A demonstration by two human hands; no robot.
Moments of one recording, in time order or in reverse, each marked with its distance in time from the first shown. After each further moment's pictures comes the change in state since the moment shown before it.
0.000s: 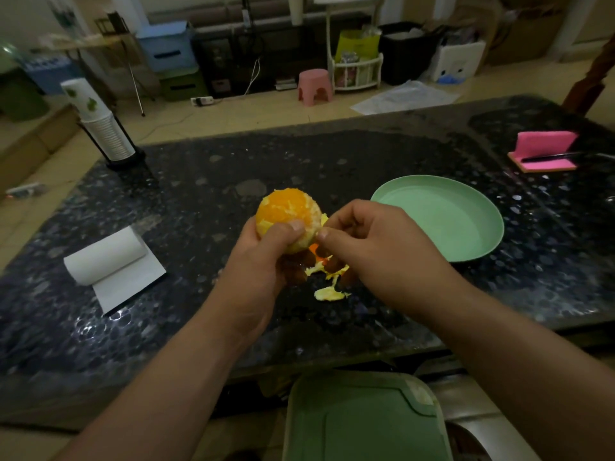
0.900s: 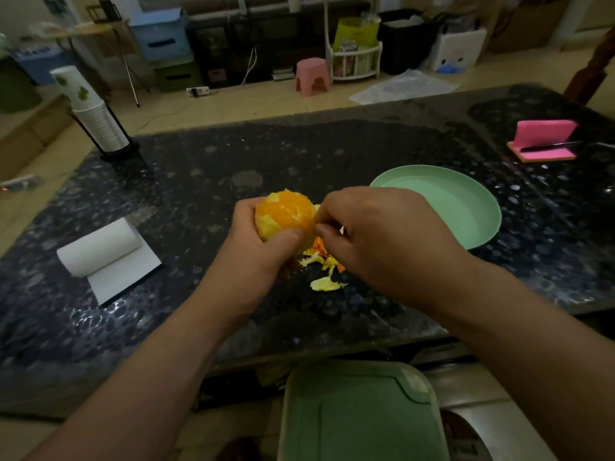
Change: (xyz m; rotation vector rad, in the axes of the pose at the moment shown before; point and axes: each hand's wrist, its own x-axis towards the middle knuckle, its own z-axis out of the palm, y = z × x) left_hand 0.004 0.001 -0.009 0.355 -0.007 0.073; right_hand 0.005 -0.001 -0.011 -0.785 0.102 -0.574
